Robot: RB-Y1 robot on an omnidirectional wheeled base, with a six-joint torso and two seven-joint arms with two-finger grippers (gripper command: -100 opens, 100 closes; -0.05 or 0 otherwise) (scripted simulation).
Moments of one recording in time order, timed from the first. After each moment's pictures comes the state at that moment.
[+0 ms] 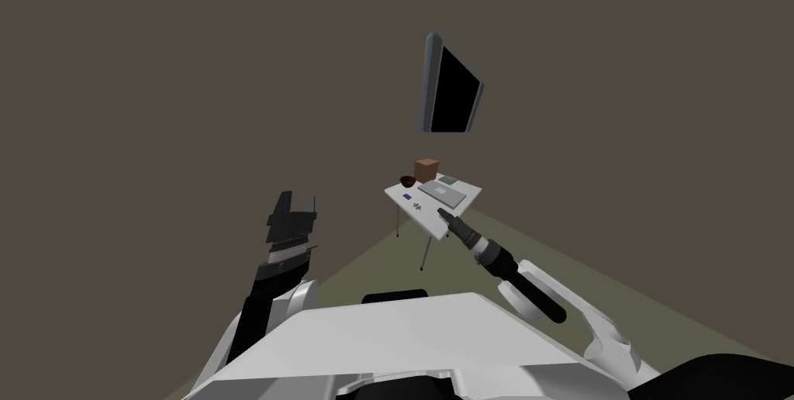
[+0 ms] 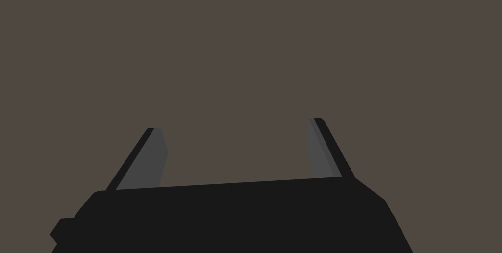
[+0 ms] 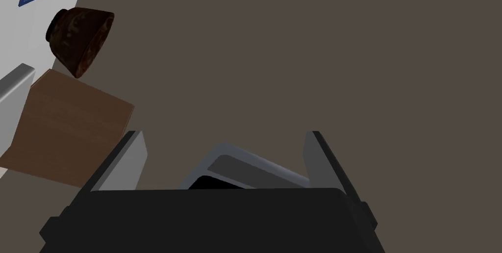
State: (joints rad) left arm 0.53 -0.04 0.06 -2.32 -0.04 -0.47 0.12; right arm 0.55 -0.79 0.07 -2.15 0.17 -0.38 -0.22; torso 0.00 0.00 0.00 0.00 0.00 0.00
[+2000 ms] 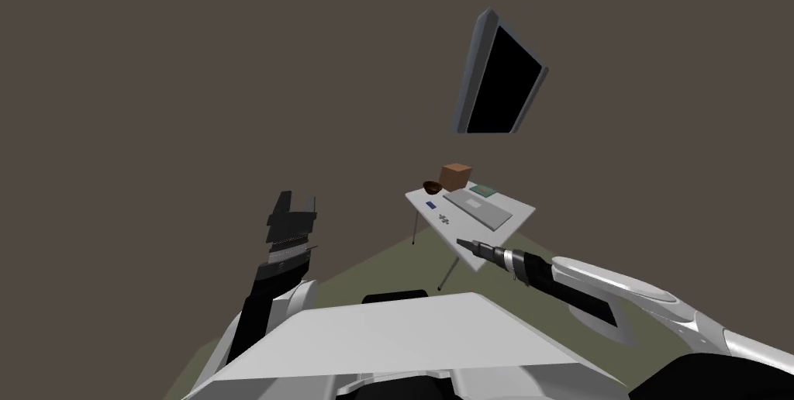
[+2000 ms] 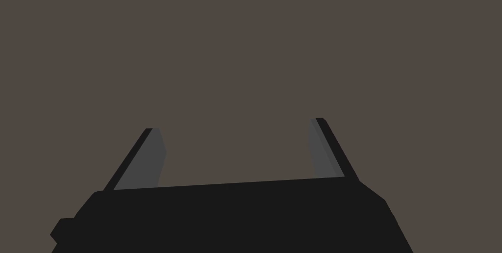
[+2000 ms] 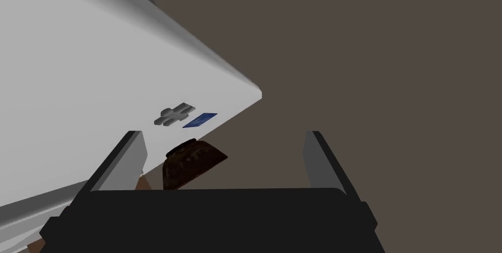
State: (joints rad) left arm 0.53 -0.04 0.06 -2.32 -0.04 -0.47 0.12; right arm 0.71 -1.39 0.11 -1.96 0.28 -0.25 -0.37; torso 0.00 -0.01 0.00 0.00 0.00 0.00
